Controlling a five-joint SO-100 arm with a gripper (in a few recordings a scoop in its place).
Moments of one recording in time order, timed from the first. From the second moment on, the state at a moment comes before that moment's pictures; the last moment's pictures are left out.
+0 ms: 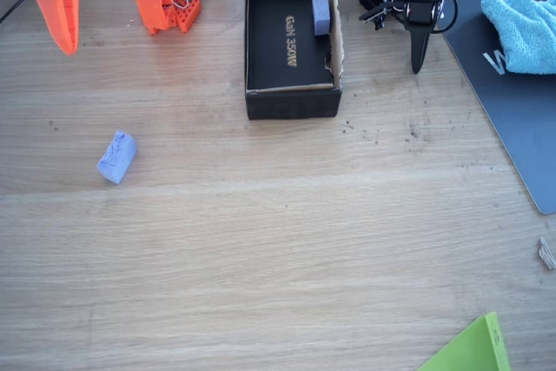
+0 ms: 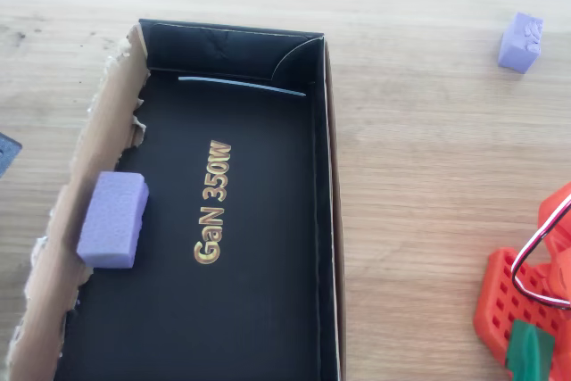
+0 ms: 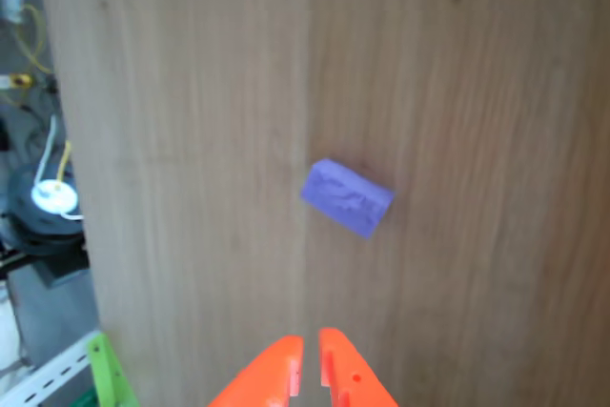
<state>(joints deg) 100.7 113.4 82.9 95.7 13.7</state>
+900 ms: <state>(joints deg) 97.3 96.2 63.2 98.1 4.5</state>
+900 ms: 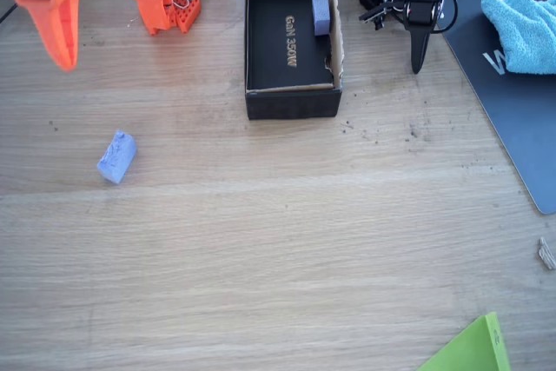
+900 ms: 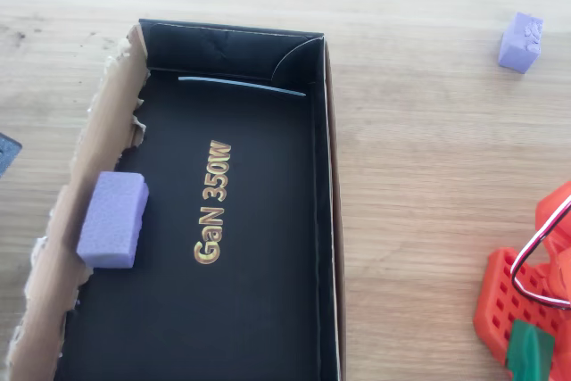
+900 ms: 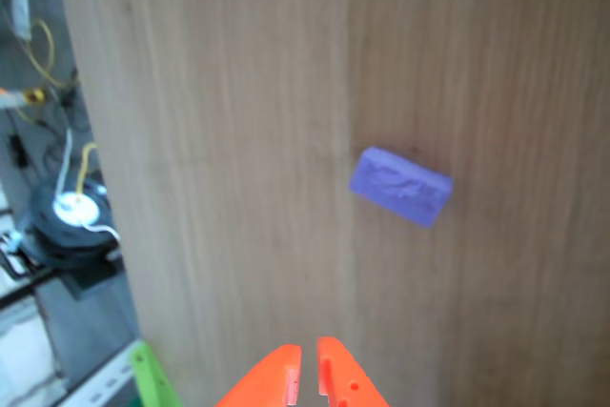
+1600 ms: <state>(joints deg) 96.4 90.5 58.9 108.5 42.5</state>
